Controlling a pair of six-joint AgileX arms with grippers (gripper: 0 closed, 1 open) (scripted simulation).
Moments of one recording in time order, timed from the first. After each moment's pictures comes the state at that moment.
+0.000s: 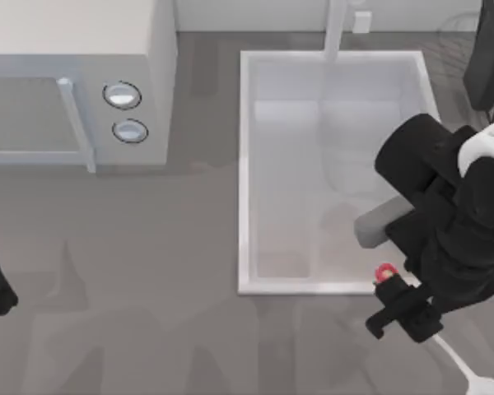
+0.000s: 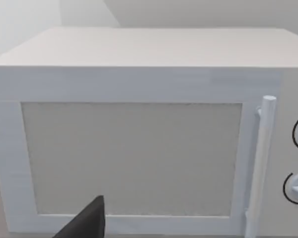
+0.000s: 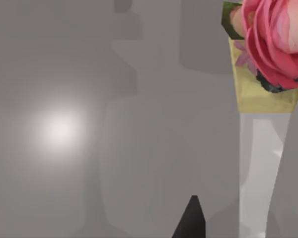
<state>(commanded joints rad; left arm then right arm) 0.00 0.00 0.00 0.00 0.00 0.00 0.62 1.59 1.02 -0.96 0.00 0.07</state>
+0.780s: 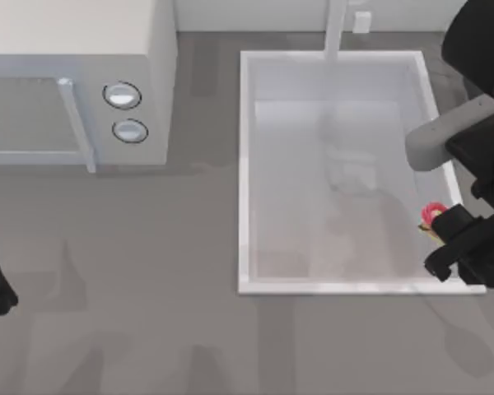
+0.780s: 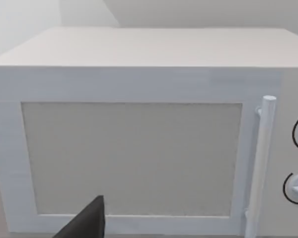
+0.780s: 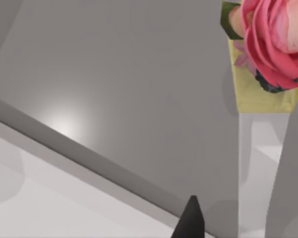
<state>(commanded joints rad) 0.00 0.00 0.00 0.00 0.00 0.00 0.61 1.46 1.43 -1.49 0.00 0.06</state>
